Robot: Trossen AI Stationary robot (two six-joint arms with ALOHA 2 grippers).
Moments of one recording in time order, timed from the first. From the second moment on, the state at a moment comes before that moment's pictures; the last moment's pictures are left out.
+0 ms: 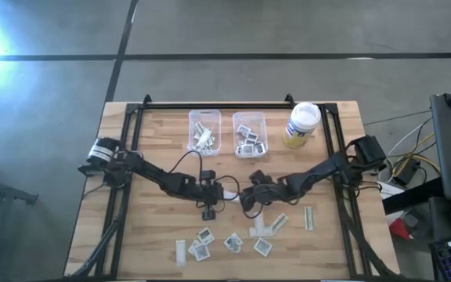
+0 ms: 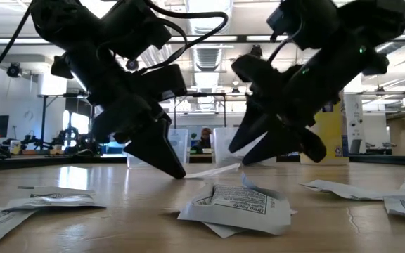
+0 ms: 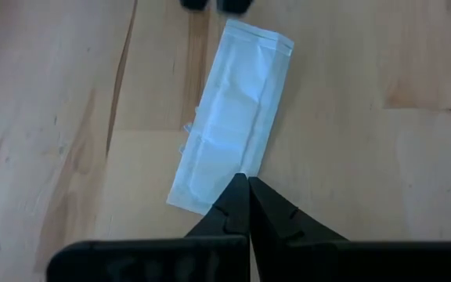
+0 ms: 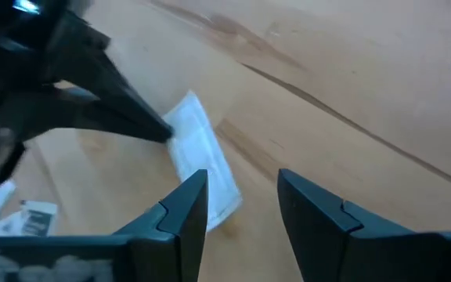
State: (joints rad) left arm -0.24 1.84 0.85 0.10 -0.18 -0.19; right arm 0.26 1.80 0.76 0.26 0.36 1.15
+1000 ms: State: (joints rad) left arm -0.24 1.84 0.85 0.13 -0.23 -0.24; right arm 0.25 1.87 0.79 0.30 0.26 1.05
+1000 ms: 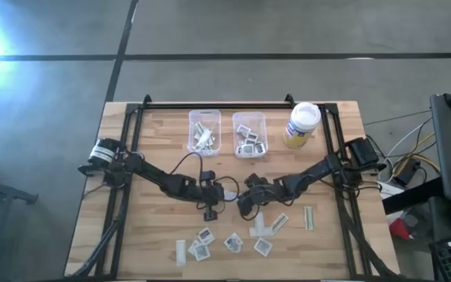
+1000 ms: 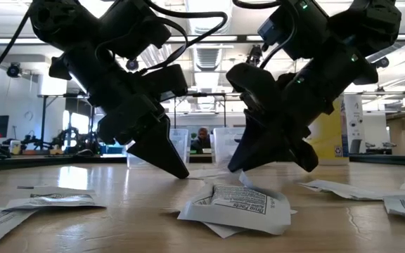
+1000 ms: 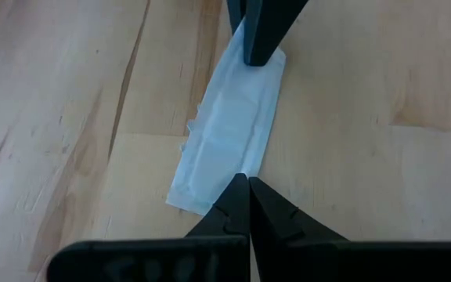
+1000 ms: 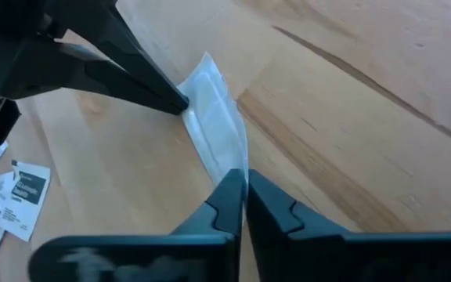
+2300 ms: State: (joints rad) left arm -0.24 1.43 0.75 0.02 0.00 -0.28; right arm 0.39 1.72 0.84 0.27 0.26 0.66
